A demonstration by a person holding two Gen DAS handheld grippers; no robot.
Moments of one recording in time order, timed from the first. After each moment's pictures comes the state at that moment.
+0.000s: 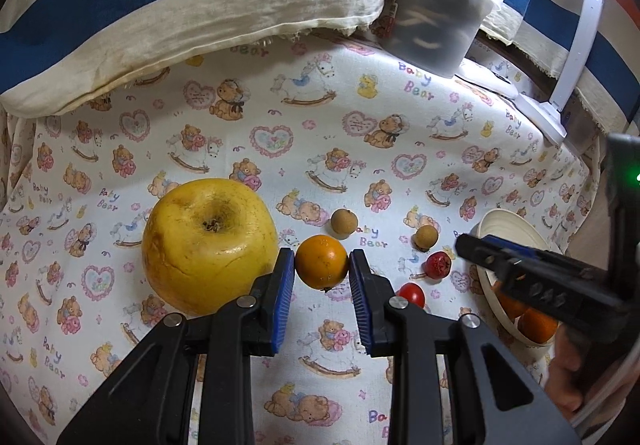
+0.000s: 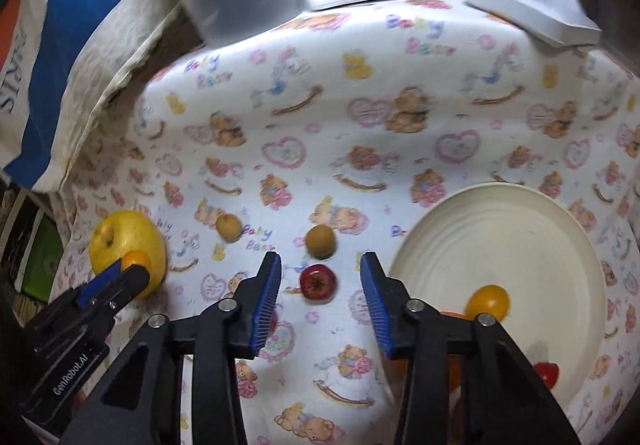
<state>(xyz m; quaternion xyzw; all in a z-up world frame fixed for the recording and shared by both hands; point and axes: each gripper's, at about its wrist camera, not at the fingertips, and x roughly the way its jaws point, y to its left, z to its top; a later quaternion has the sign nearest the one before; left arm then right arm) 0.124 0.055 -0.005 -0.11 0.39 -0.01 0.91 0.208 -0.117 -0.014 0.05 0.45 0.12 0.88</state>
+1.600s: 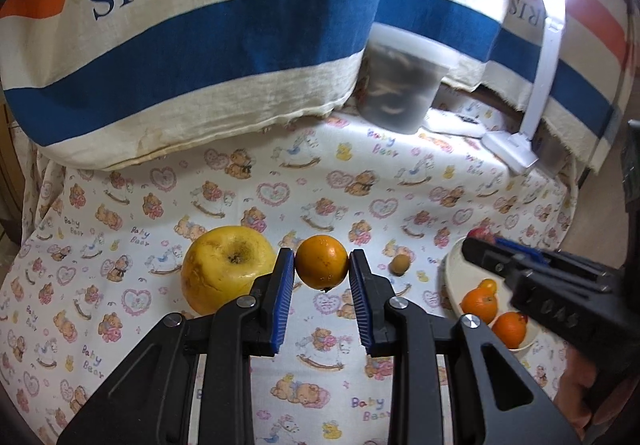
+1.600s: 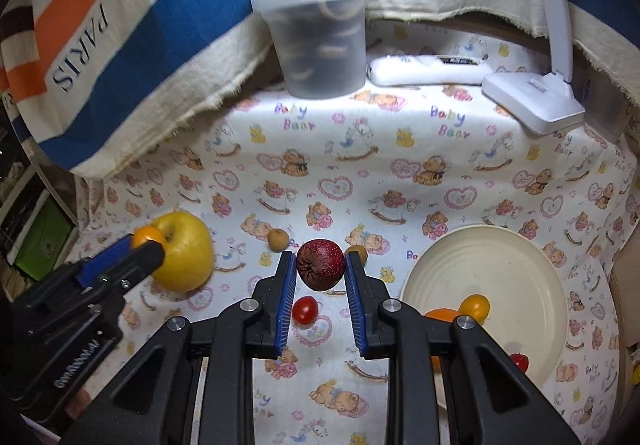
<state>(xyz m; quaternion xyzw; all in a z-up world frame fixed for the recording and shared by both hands) 0.085 0.049 0.049 -0.10 0.33 -0.01 0.94 0.151 -0.097 0.058 0.02 0.39 0.13 0.91</state>
